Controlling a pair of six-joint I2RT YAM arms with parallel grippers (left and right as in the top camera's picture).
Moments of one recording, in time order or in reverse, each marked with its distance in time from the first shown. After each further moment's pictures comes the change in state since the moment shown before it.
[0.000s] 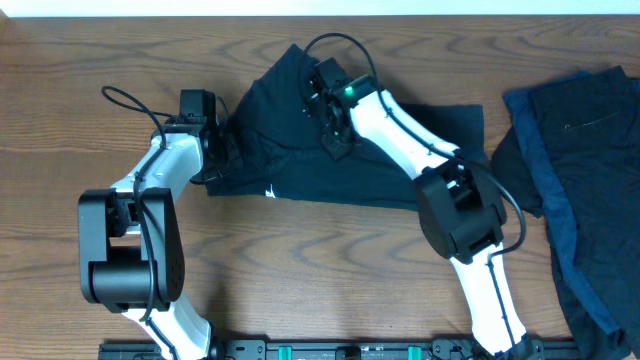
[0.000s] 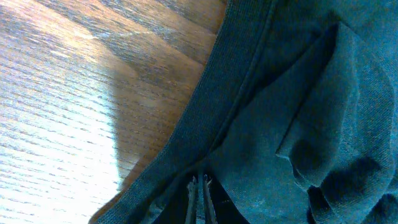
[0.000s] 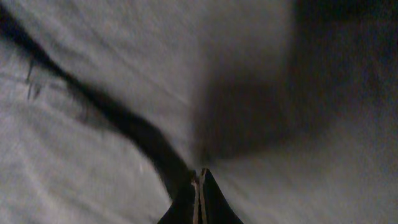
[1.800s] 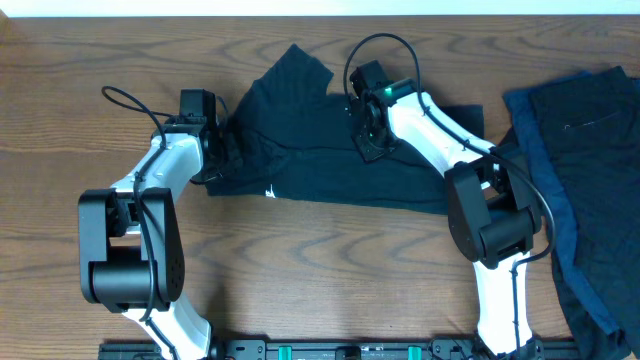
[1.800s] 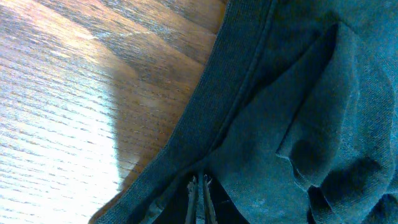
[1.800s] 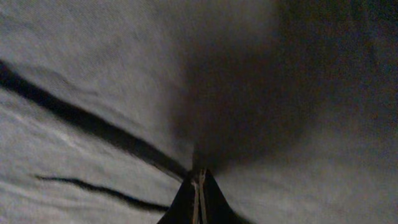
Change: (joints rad) left arm 0.000 0.000 0.000 0.000 0.000 0.000; right arm -0.113 -0.106 -0.225 0.061 0.034 0.104
